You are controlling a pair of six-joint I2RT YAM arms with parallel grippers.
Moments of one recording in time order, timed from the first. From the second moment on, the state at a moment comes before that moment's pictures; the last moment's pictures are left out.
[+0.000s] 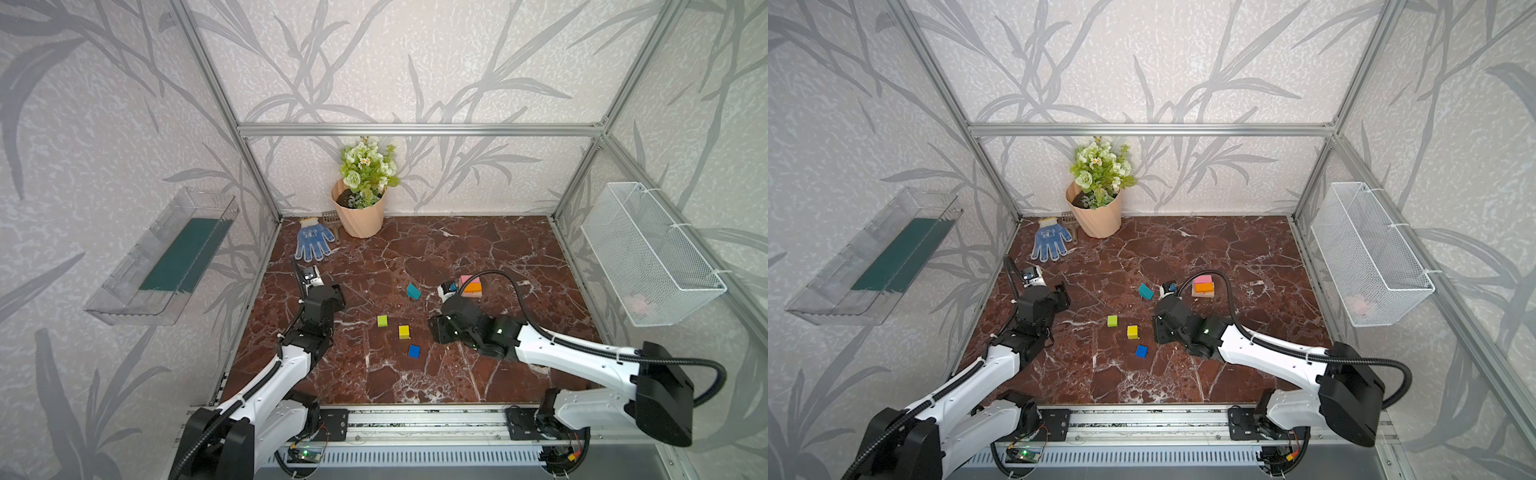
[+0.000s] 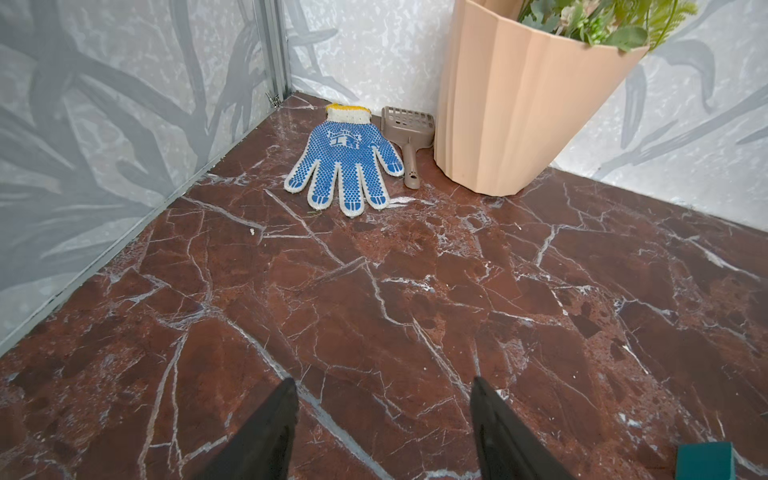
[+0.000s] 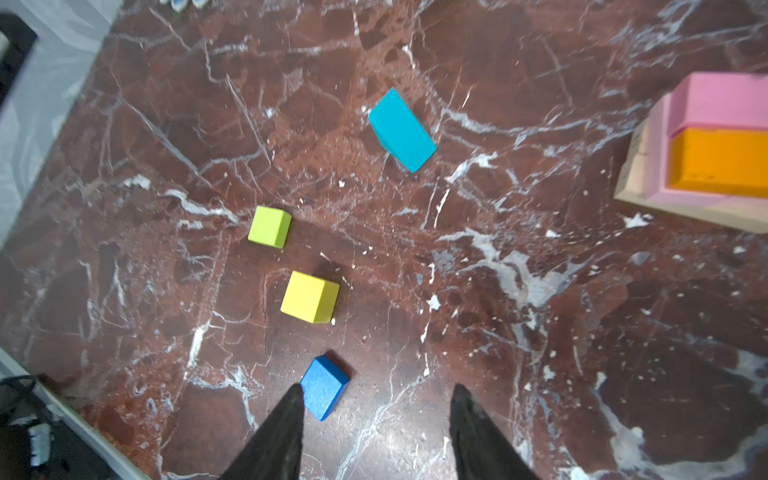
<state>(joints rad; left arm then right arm) -0.25 0.99 0.38 0.16 -0.44 -0.39 1.02 1.35 0.82 -0.35 0.23 0.69</state>
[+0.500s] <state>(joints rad) -0.23 0.84 0.19 0.35 -0.38 -0.41 1.24 1.73 1.03 -0.38 0.34 0.80</state>
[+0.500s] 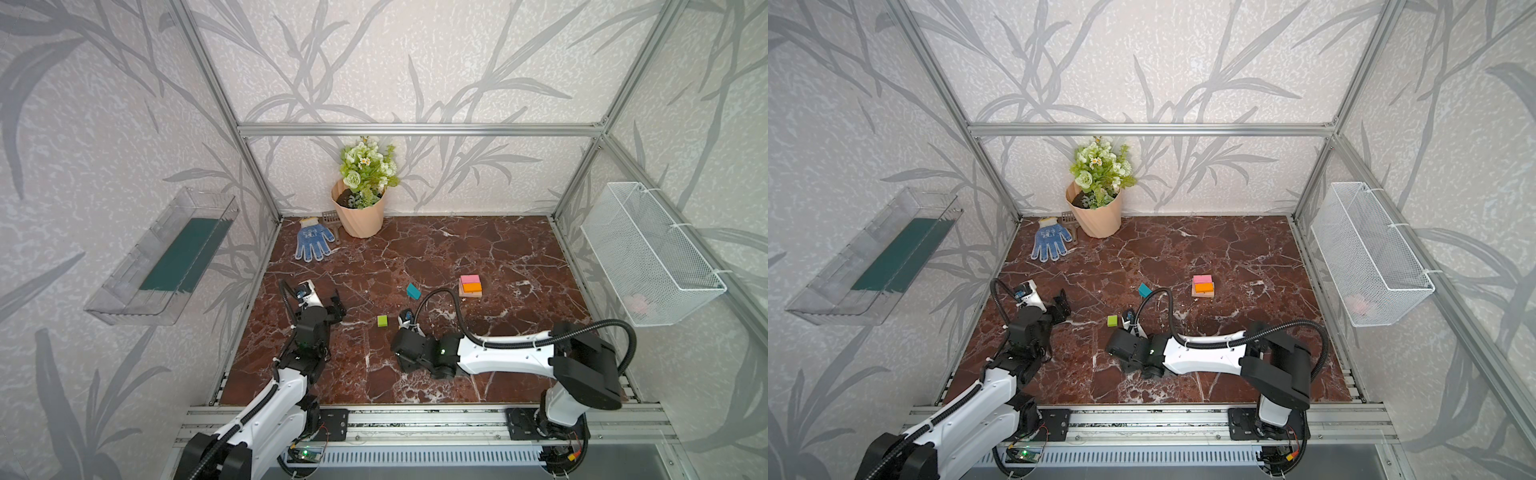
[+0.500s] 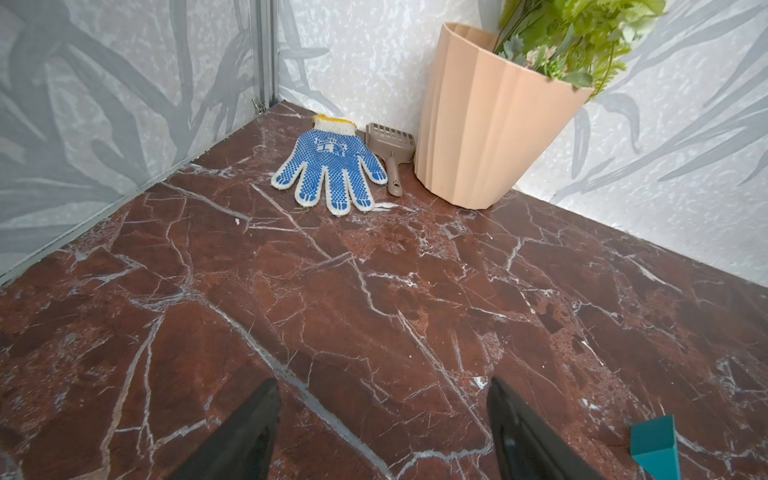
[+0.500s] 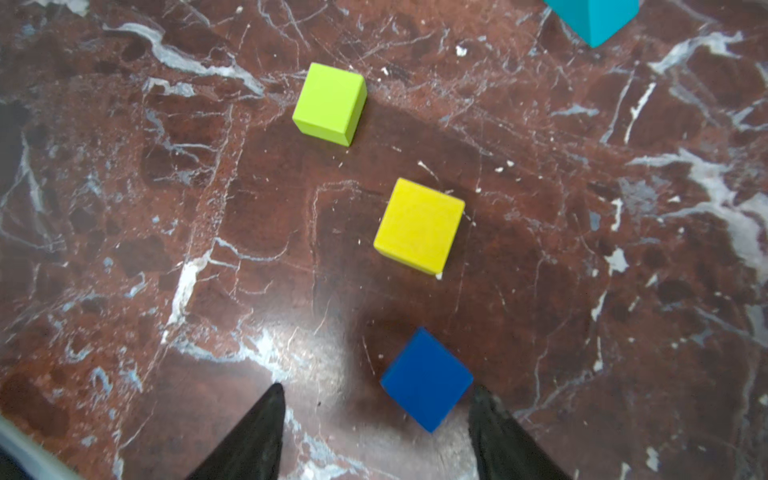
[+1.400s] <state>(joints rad) -0.23 0.85 0.18 0.36 -0.37 -0.41 1.24 1.84 1.06 -0.53 0.49 0.91</state>
